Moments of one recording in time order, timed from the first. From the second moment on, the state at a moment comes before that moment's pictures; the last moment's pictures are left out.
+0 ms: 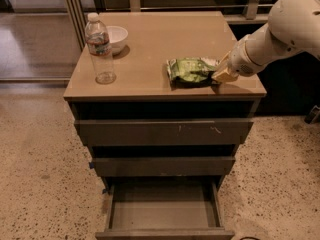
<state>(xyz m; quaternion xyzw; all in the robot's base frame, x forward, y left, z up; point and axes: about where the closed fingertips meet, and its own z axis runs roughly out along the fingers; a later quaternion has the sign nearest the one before) 0.660 -0.185 0.840 -0.58 0.75 0.01 0.32</state>
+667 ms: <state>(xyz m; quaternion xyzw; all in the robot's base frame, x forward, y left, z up) 0.568 -0.192 0.852 -0.62 0.73 0.05 0.28</state>
